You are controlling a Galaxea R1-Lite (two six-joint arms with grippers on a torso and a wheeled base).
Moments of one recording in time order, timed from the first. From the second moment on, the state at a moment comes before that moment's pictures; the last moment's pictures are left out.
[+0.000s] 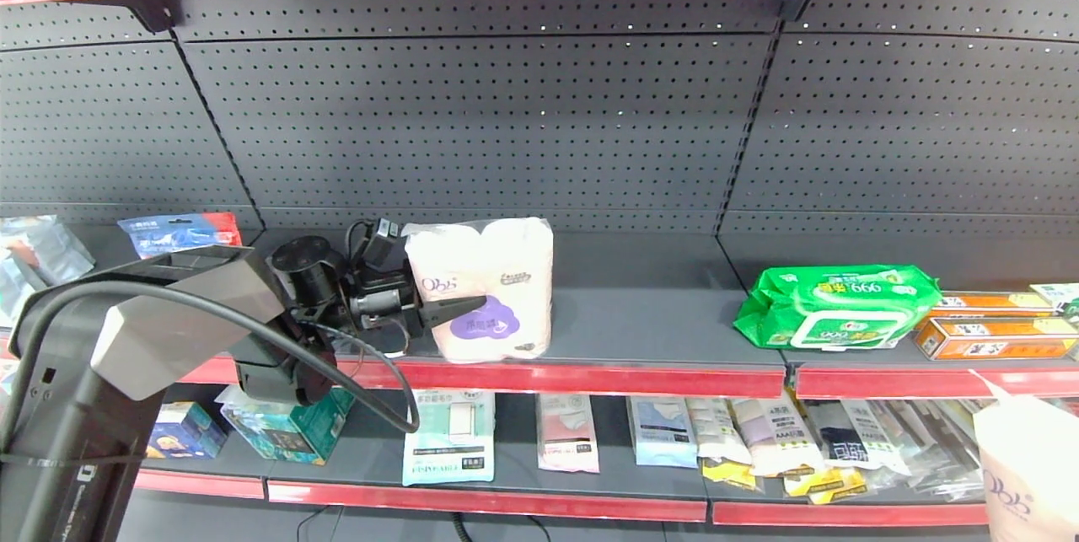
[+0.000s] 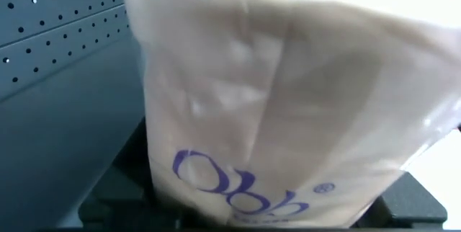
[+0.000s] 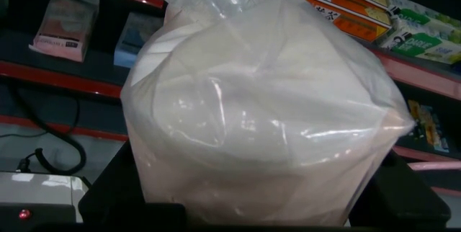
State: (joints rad) left arm -0.15 2.50 -1.06 -1.57 -1.18 -0.20; right arm -0.09 0.43 -0.26 0.19 -0.06 -0.38
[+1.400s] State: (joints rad) left arm -0.15 2.12 -0.73 -1.57 -0.90 -0.31; right arm -0.10 0.42 -0.25 0.19 -0.06 -0.38
